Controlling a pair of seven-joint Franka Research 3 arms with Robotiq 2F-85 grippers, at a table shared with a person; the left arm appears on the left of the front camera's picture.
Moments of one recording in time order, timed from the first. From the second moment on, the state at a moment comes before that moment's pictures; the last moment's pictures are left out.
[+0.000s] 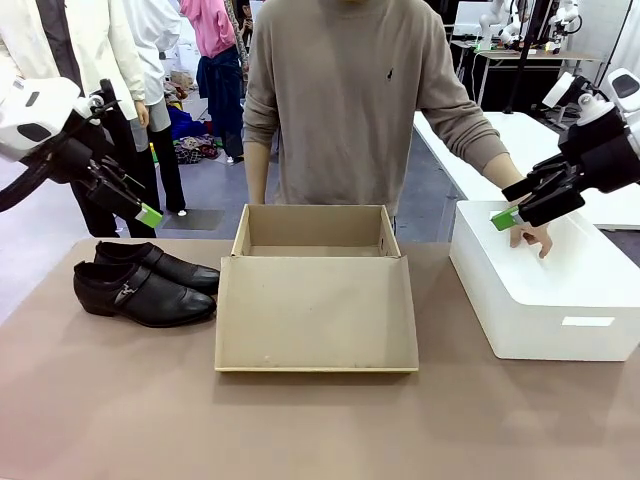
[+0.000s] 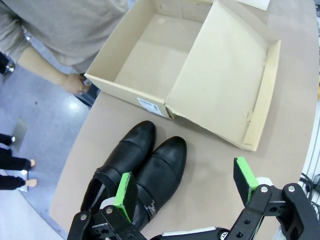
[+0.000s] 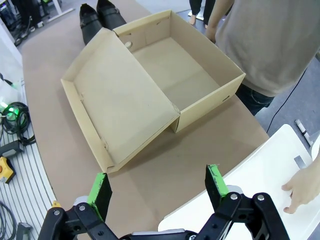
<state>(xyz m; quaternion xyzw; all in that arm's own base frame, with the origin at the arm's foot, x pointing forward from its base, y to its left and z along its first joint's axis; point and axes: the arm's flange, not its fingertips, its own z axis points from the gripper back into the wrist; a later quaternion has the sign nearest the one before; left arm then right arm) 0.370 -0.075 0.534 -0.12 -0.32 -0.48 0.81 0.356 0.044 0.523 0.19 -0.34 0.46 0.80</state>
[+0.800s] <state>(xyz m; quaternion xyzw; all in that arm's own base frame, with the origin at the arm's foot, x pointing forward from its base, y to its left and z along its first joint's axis) 0.370 -0.074 0.534 -0.11 -0.32 -0.48 0.81 0.356 0.043 0.523 0.19 -0.34 0.46 0.80</state>
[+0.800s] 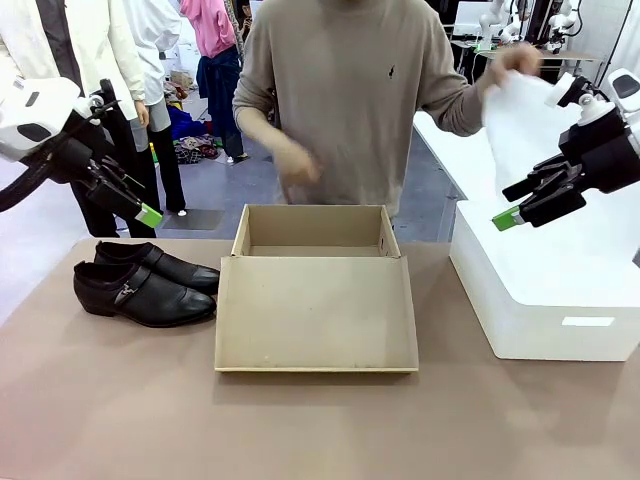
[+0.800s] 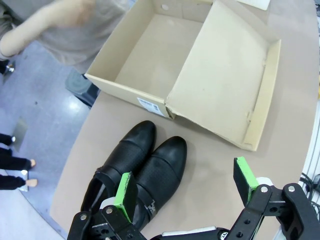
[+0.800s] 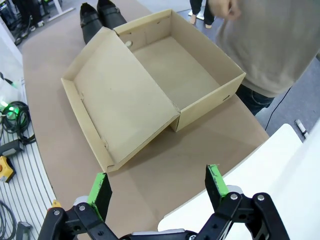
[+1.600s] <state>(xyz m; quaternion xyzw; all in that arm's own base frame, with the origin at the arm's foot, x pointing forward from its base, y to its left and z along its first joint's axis) 0.370 -0.074 0.534 -0.11 -0.32 -0.48 0.81 0.357 0.043 0.524 0.19 -0.34 0.46 0.80</state>
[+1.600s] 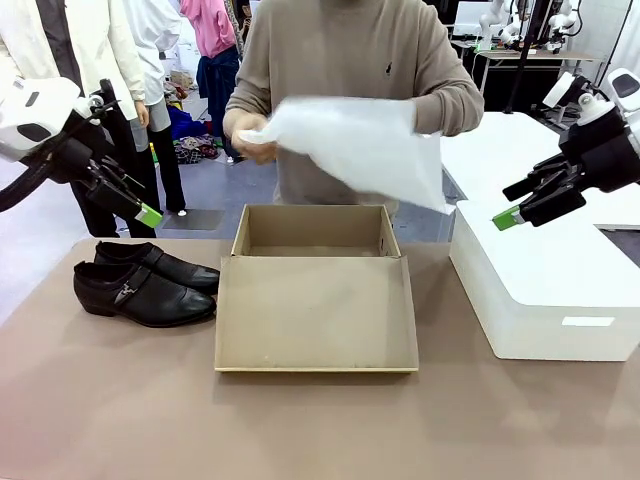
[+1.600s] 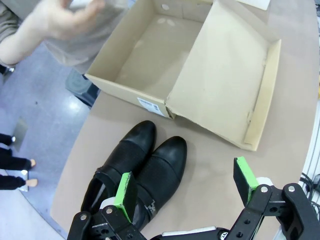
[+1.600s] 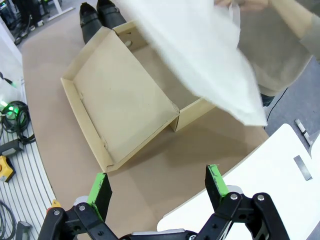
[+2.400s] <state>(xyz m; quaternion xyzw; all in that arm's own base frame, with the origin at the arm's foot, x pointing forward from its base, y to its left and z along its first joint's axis) 0.370 -0.074 0.534 -0.11 -0.32 -0.48 0.81 0.357 0.043 0.523 0.19 -0.34 0.46 0.80</state>
